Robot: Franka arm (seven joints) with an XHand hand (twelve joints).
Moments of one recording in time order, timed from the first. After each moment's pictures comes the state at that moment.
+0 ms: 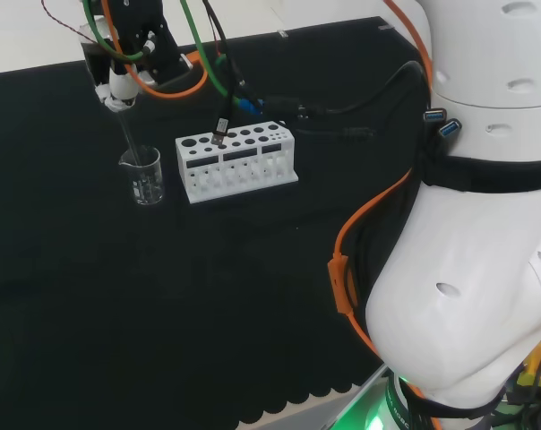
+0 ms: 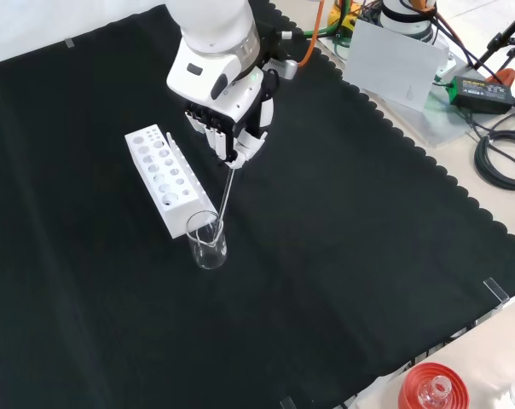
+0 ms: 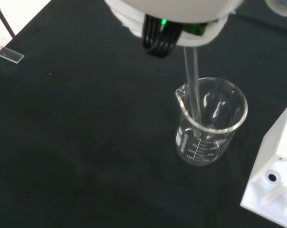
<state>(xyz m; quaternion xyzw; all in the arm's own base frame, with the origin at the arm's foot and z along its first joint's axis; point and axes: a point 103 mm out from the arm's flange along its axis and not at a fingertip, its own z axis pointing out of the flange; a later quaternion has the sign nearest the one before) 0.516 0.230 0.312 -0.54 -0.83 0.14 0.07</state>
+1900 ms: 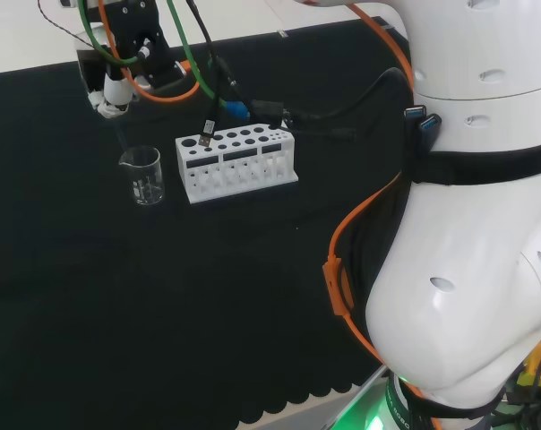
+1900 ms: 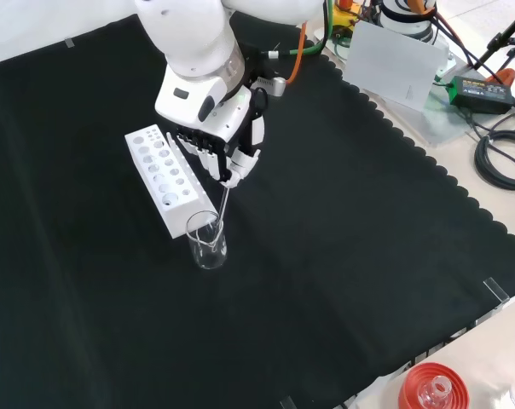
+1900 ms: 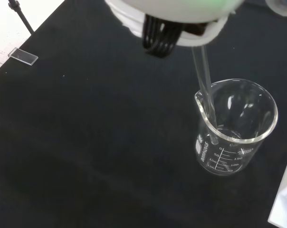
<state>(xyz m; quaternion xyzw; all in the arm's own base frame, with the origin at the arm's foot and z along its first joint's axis) 0.539 0.237 0.292 -0.52 -0.84 0.13 0.10</state>
